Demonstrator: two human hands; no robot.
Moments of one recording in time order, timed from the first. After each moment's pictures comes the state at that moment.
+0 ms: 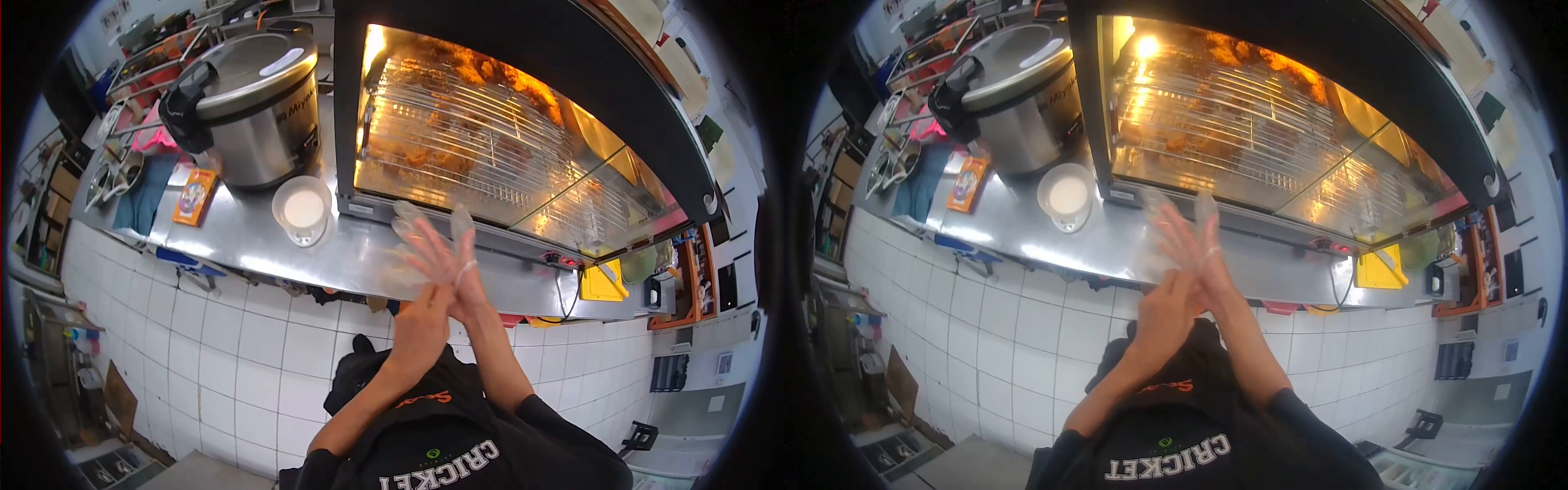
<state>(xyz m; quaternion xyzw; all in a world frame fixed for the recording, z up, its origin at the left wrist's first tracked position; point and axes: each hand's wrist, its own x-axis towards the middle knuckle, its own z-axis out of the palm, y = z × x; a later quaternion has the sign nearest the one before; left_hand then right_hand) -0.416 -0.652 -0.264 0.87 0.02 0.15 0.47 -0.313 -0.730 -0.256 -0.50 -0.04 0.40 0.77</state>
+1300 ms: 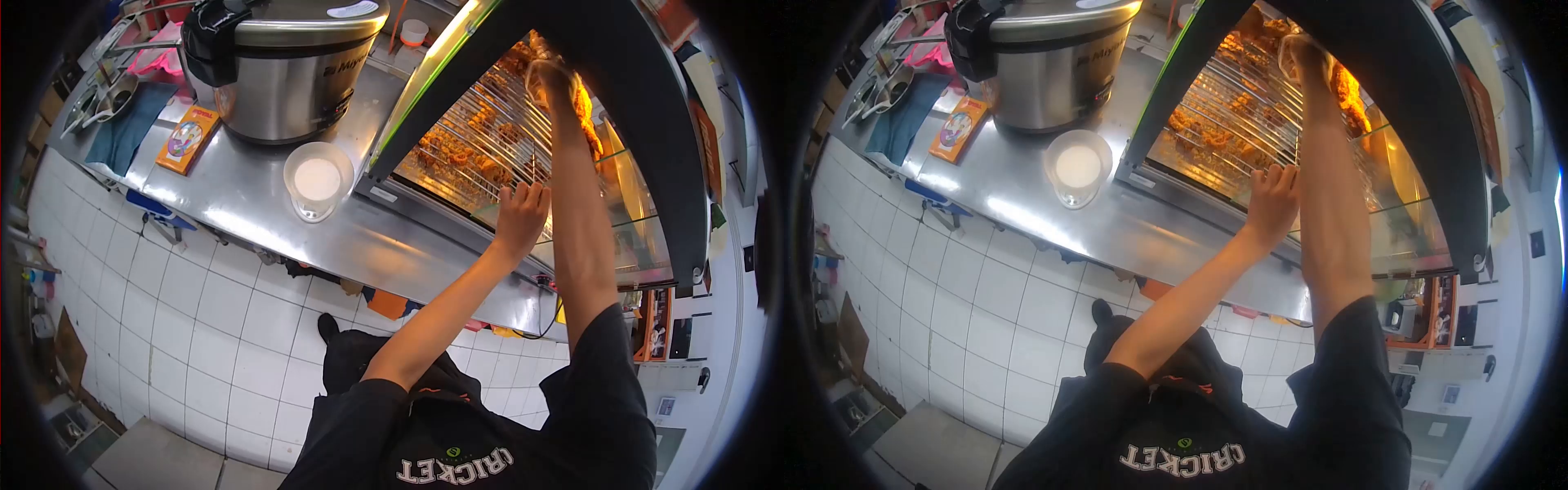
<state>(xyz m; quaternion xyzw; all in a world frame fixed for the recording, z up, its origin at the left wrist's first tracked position) -0.195 -0.682 -0.268 0.84 0.03 0.45 0.31 0.083 -0.628 -0.150 -0.88 -0.23 -0.38 0.16</state>
